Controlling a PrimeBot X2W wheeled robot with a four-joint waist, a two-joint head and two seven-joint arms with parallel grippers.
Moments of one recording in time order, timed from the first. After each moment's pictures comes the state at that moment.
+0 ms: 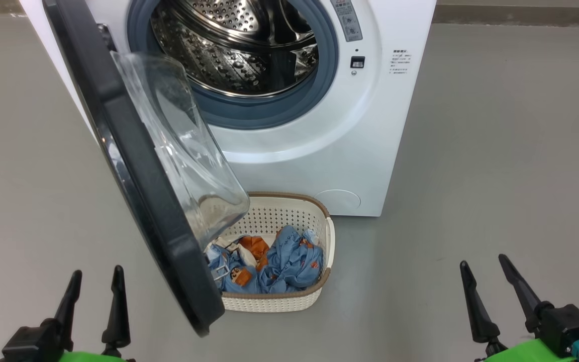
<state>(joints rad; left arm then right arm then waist) 0.00 0.06 0.06 0.13 -0.24 -0.13 -0.26 0.04 -0.08 -0.06 0.05 0.11 0.13 -0.25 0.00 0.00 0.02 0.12</state>
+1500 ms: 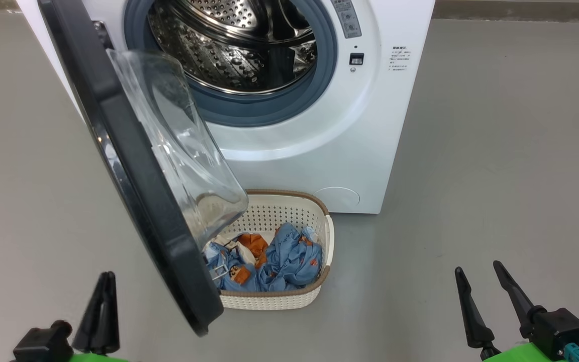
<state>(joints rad) 0.00 0.05 0.04 0.15 -0.24 -0.13 -0.26 0.06 -0.05 -0.06 0.07 0.09 0.13 -0.25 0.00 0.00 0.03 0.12</state>
